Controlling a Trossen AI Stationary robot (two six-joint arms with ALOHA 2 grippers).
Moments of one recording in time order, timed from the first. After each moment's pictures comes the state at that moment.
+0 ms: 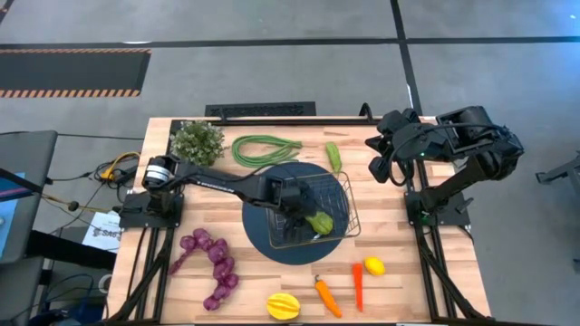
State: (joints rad) left arm -0.10 1.94 1.55 -0.57 0.01 0.01; right arm 0.19 1.41 2.10 -1.57 0.57 0.59
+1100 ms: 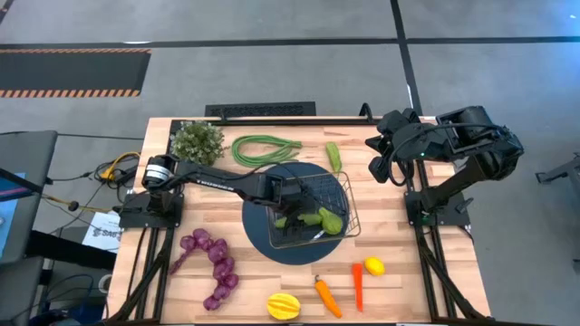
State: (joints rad) left arm -0.09 1.93 1.57 -0.62 0.00 -0.08; right arm 0.19 1.41 2.09 -1.57 0.57 0.59
